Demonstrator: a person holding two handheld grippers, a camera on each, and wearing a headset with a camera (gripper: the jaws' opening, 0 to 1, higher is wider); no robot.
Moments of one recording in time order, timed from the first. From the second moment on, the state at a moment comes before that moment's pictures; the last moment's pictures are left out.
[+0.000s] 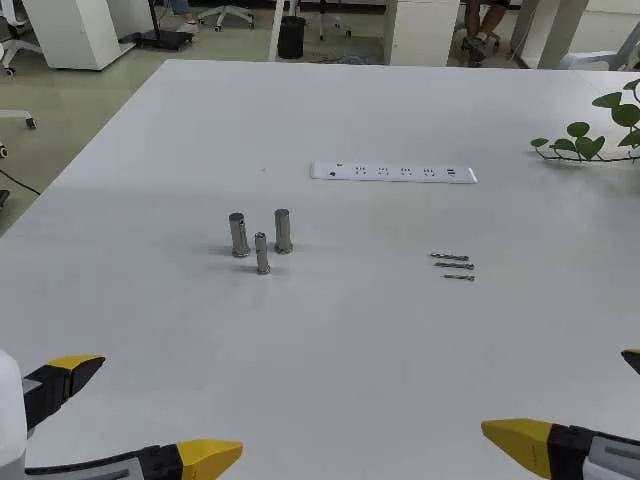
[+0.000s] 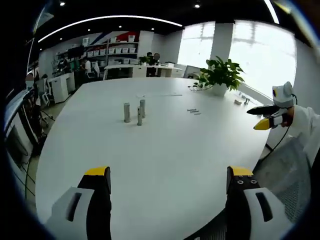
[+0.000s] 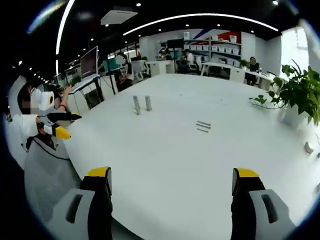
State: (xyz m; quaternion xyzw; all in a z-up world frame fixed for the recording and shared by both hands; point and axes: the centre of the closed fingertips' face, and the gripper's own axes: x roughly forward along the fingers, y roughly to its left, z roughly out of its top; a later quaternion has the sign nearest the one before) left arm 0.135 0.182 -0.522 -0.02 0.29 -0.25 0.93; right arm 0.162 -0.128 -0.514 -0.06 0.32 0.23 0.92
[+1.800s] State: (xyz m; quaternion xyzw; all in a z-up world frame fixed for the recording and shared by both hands) left arm 0.128 0.174 -0.525 -0.02 0.29 -0.27 0.92; right arm 0.156 -0.138 -0.513 -0.05 0.33 0.20 0.92
